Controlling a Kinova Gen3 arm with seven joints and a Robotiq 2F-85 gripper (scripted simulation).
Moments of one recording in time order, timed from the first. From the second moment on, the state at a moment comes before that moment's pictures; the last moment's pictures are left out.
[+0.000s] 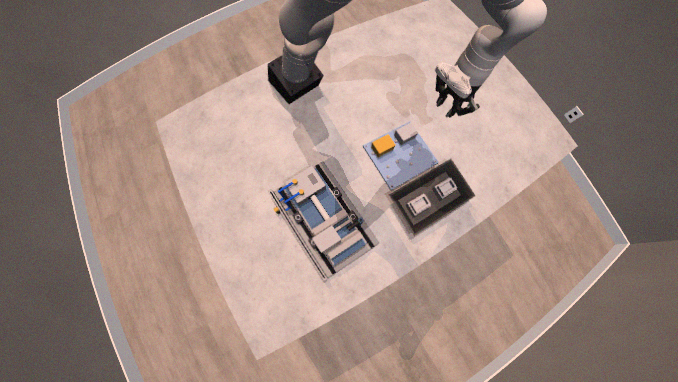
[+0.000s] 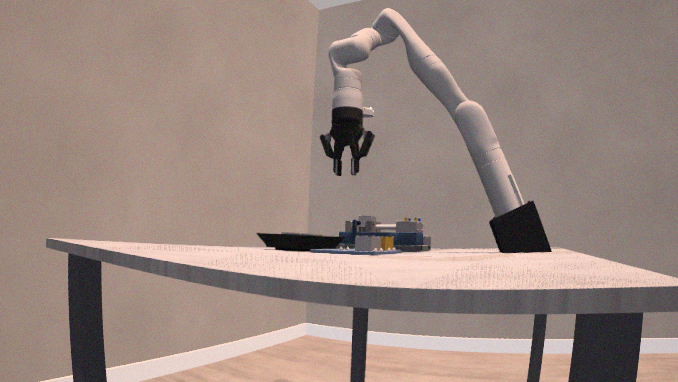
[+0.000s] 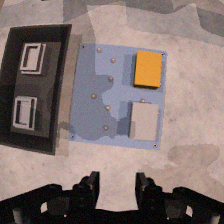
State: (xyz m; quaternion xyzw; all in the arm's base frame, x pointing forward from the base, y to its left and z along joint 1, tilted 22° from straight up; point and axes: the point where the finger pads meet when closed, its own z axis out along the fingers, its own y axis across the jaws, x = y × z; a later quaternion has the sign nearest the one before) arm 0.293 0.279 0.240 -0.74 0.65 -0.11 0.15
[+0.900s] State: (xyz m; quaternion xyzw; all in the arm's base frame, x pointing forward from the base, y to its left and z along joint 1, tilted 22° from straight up) arm 0.295 0.280 0.238 -0.74 0.64 -0.11 0.16
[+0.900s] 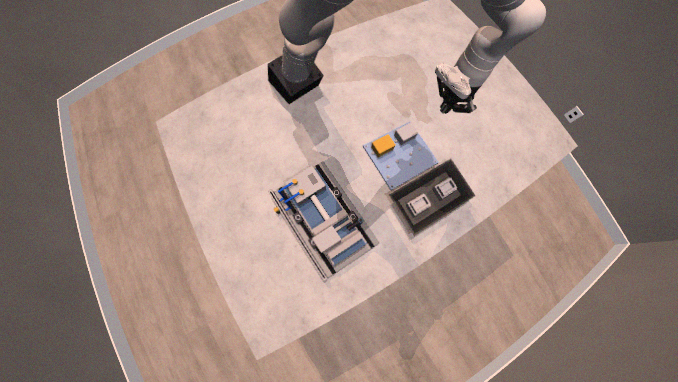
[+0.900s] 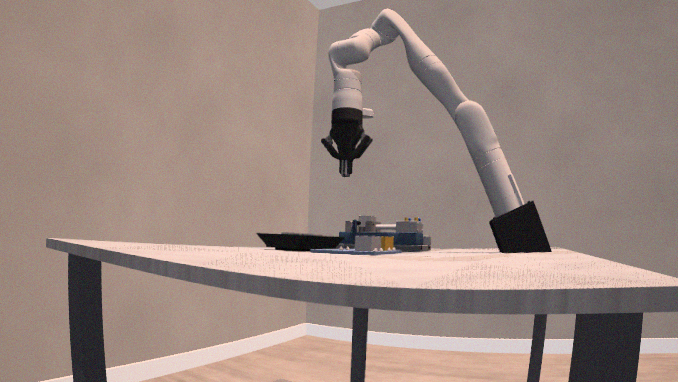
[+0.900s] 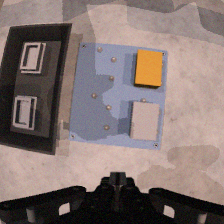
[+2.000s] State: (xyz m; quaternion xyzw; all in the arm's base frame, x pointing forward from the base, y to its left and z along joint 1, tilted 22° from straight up) arm 0.316 0.283 0.191 -0.74 0.65 -0.12 0.16
